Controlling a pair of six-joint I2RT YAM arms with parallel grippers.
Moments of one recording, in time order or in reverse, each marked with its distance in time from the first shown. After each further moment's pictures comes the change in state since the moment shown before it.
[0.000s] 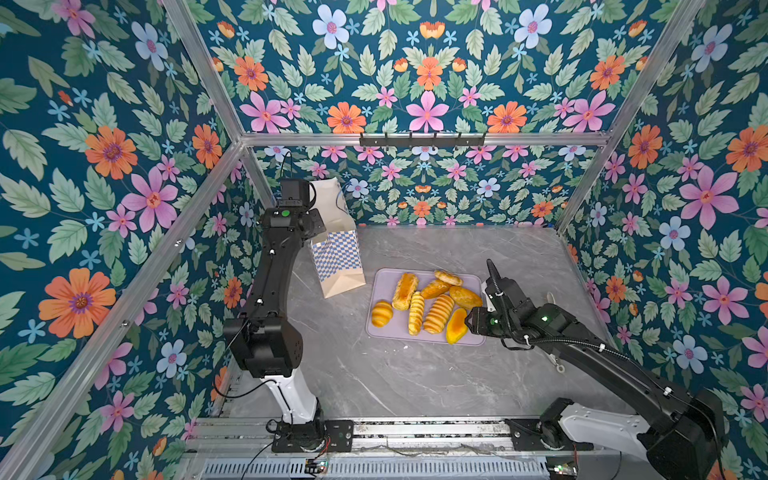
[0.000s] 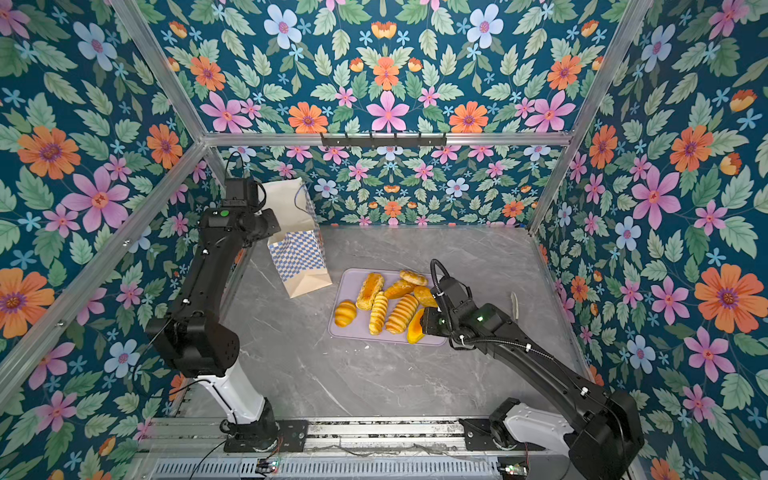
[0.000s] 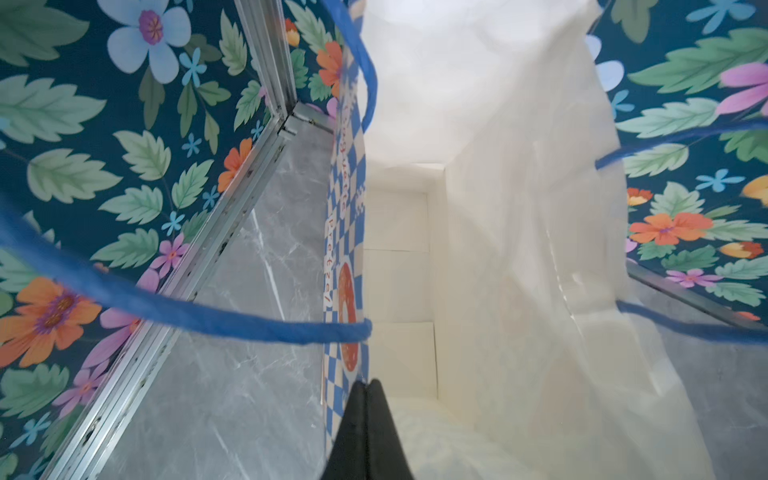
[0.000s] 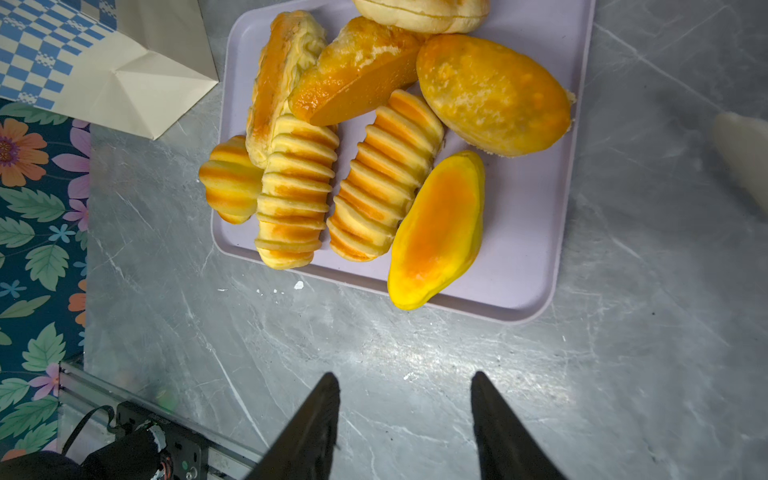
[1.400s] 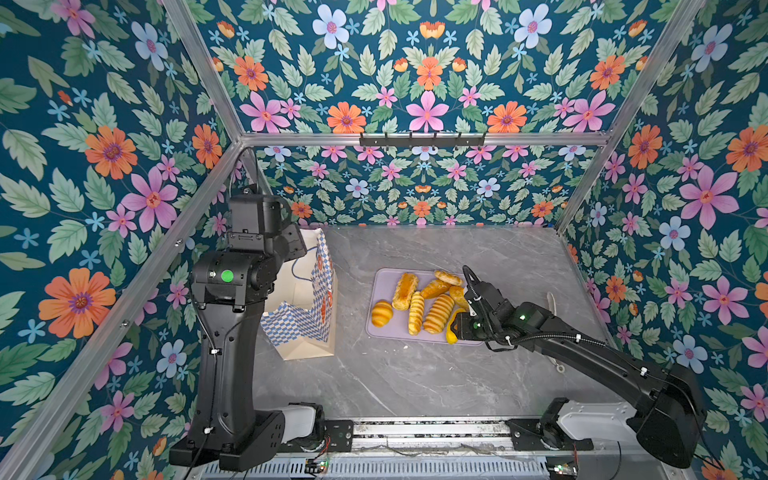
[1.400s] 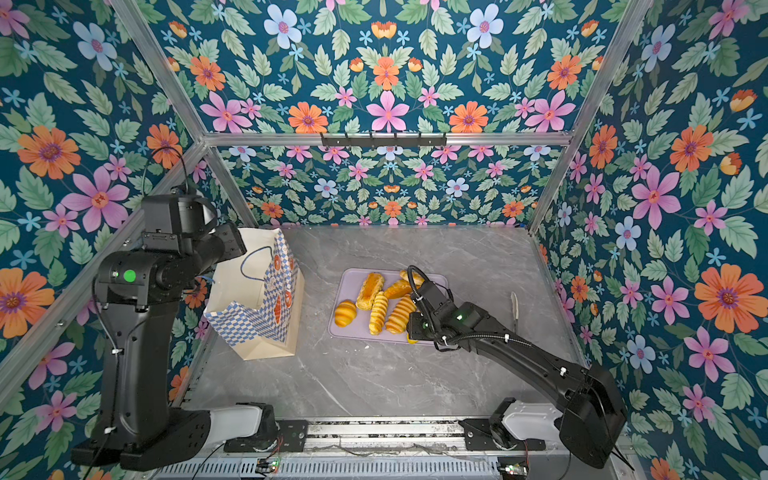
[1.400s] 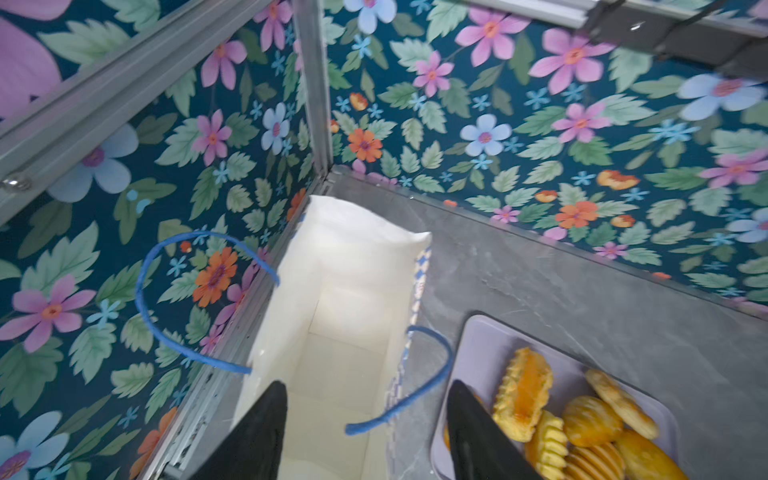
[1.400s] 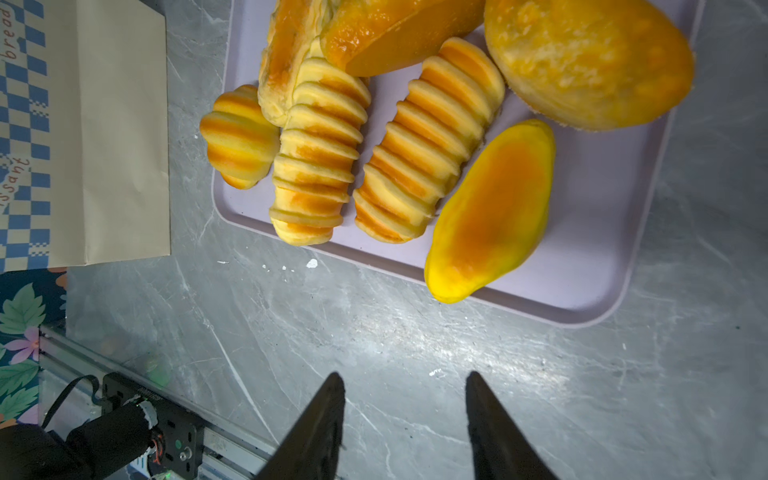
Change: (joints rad) left arm -0.203 -0.424 0.129 -0.340 -0.185 0.035; right arm 0.106 0.088 0.024 0.022 0.035 0.027
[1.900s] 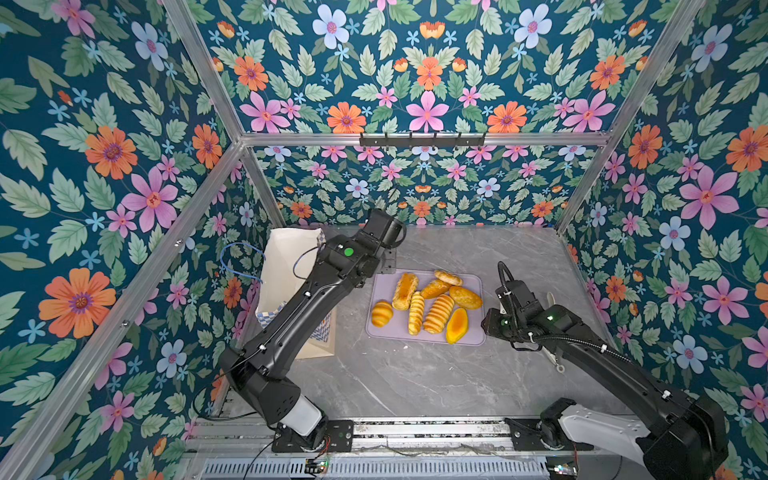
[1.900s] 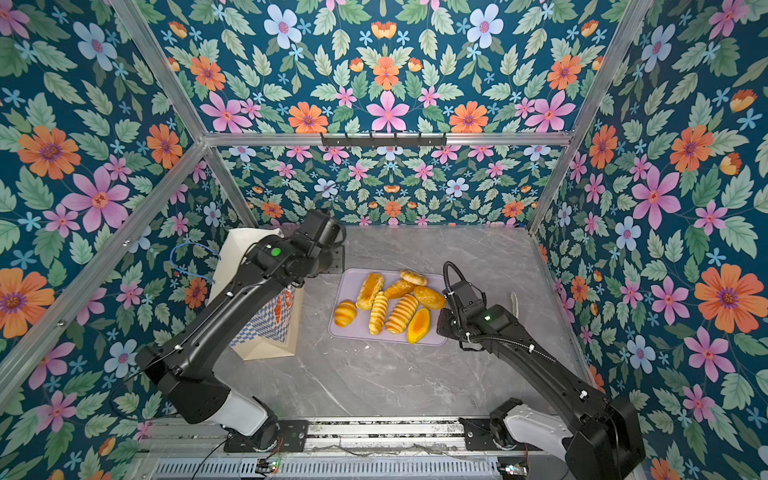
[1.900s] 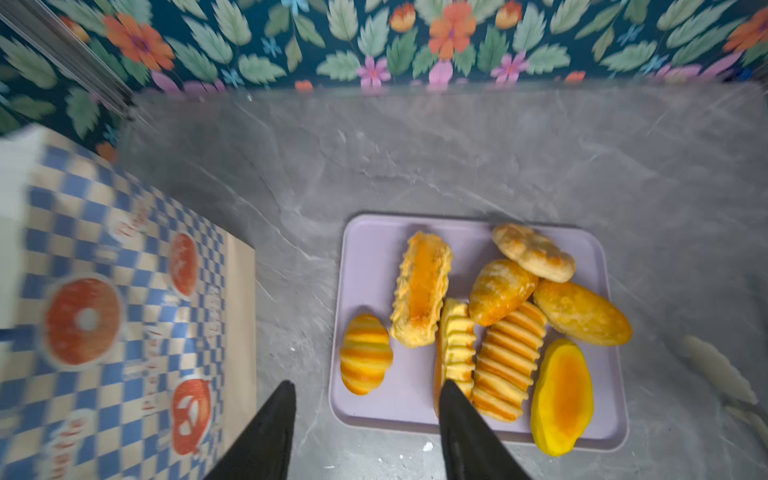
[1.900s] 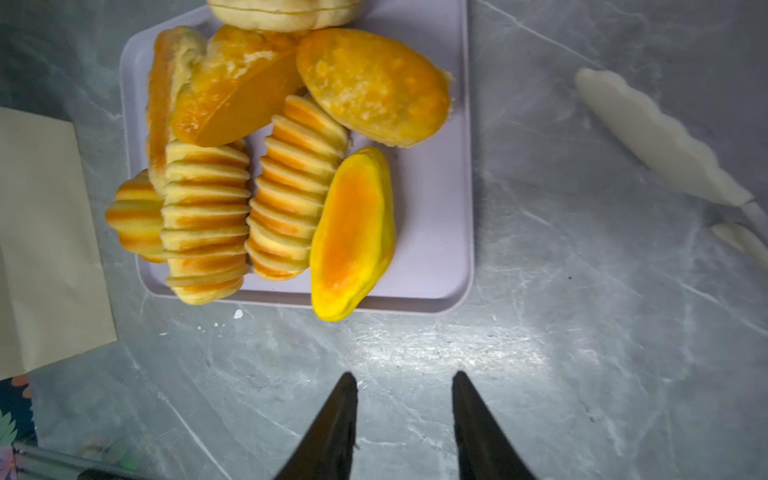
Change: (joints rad) left arm -0.418 0.237 -0.334 0.233 0.011 -0.142; right arm -0.266 -0.136 -0.115 -0.076 -0.017 0.005
